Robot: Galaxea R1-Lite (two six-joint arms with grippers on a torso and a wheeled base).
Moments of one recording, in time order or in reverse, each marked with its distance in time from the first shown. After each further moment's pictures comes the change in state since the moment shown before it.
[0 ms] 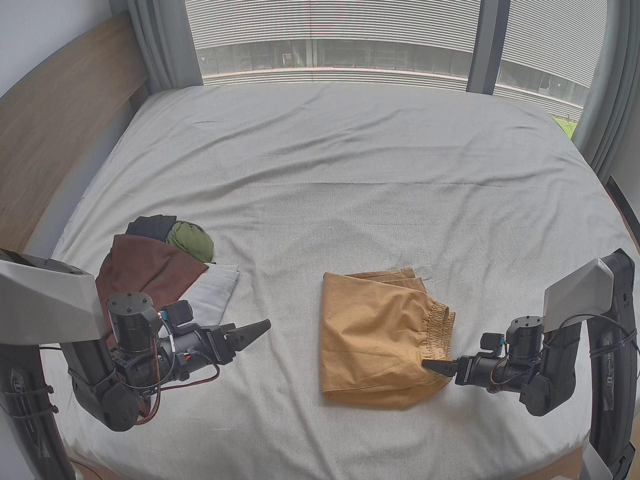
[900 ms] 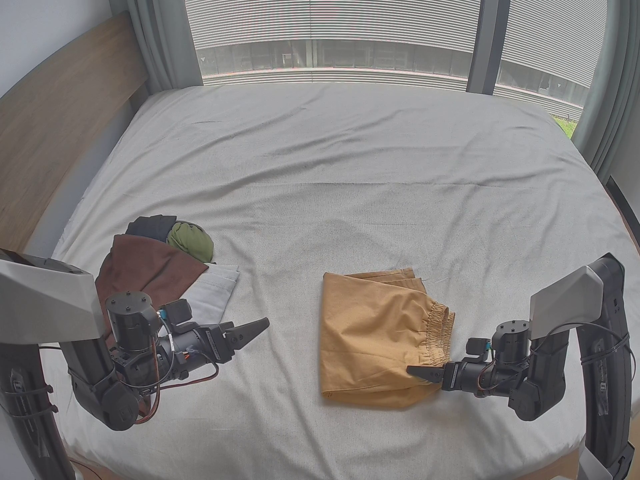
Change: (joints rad) left arm 0.005 0.000 -0.003 -0.001 0.006 0.006; right arm 0.074 0.031 -0.035 0.001 0.001 0.040
